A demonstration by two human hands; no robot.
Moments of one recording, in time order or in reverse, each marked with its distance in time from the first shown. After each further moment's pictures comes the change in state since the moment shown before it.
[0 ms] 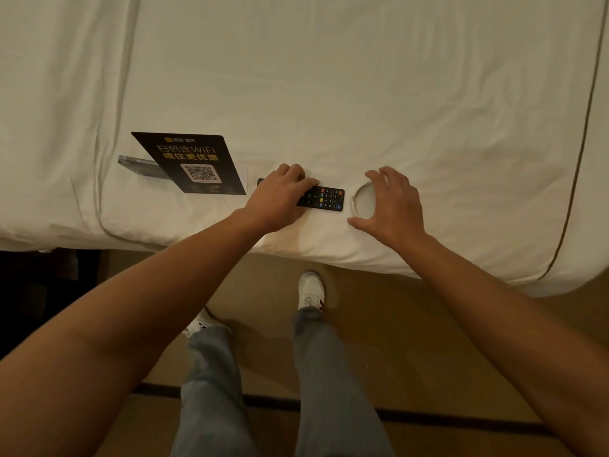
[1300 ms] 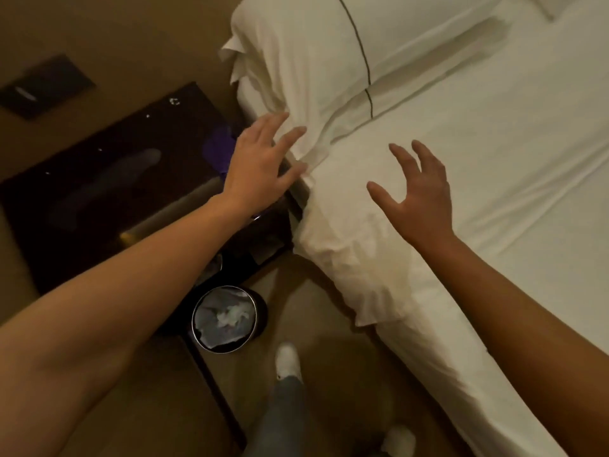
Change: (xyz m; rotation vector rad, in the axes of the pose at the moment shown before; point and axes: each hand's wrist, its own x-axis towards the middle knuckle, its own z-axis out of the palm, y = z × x) left_hand -0.545 -0.450 -0.245 0.169 0.791 -0.821; right_hand 0.034 -0.739 0.001 0.130 0.120 -0.812
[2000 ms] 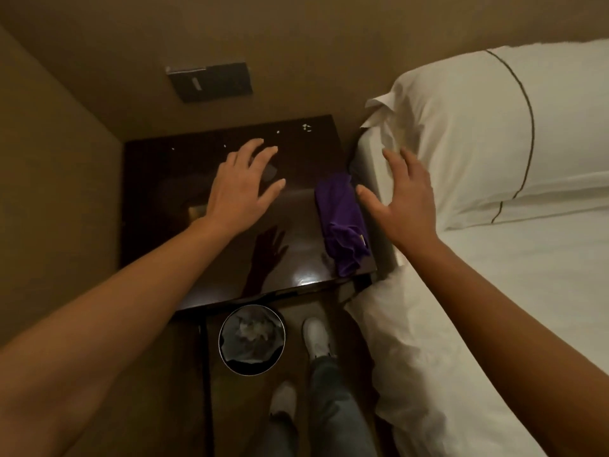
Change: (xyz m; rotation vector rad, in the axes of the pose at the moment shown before) left_hand -0.082 -0.223 -0.060 0.072 0.099 -0.559; right_hand 0.159 -0.212 0.138 0.061 -0.180 -0.369
